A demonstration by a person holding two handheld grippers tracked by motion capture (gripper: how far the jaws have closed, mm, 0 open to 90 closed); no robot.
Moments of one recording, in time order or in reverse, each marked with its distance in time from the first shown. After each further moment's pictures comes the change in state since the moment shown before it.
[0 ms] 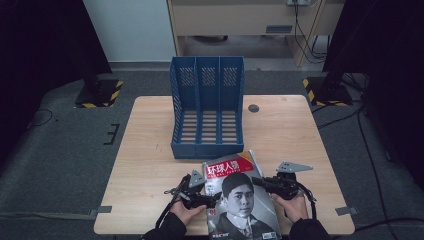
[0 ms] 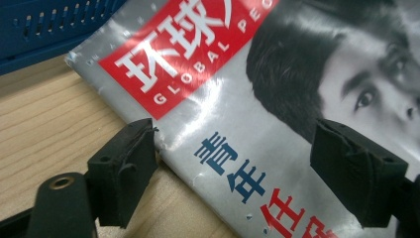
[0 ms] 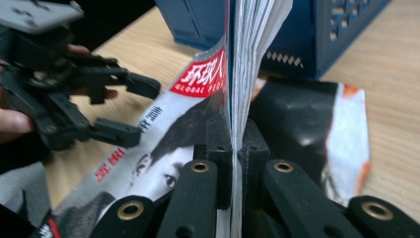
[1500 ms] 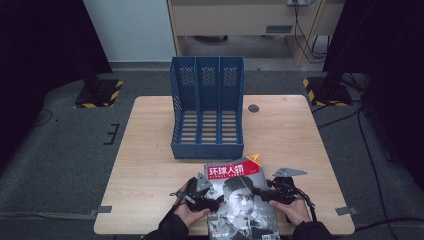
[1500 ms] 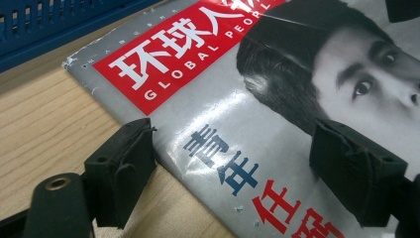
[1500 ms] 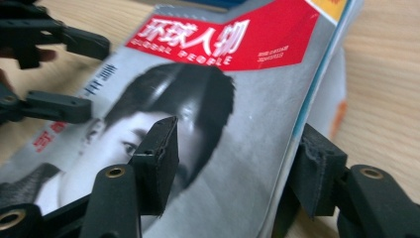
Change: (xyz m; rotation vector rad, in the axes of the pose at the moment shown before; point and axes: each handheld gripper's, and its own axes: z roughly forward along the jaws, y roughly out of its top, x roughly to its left) left arm -0.013 -0.002 0.009 0.047 0.044 0.084; right arm -0.007 -0.024 0.013 0.132 -0.130 0.029
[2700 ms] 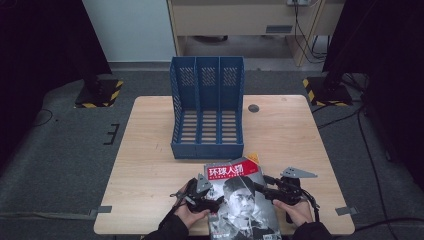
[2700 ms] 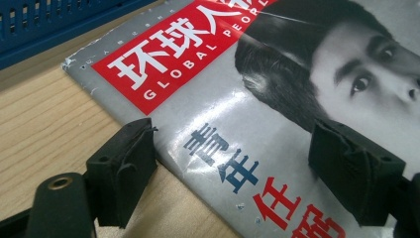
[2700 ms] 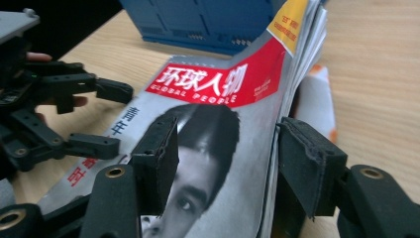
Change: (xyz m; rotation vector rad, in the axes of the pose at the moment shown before) left arm -0.002 -0.001 -0.001 0.001 0.001 0.003; right arm 0.004 0.003 -0.019 -0.147 0.018 0.036
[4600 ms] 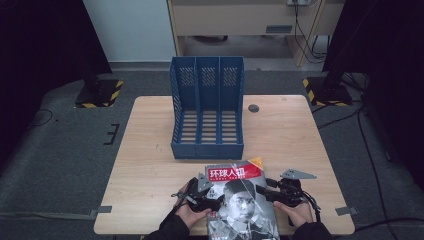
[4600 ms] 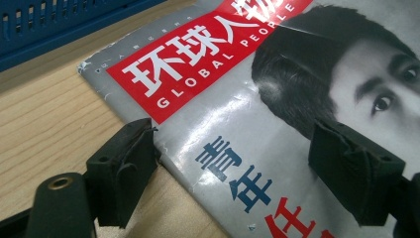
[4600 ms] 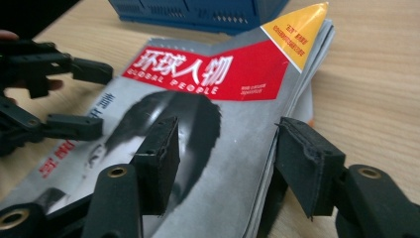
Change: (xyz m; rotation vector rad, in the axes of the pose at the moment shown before) left arm -0.001 0.002 0.002 -0.001 0.022 -0.017; right arm -0.001 -0.005 -0.003 0.062 -0.066 0.018
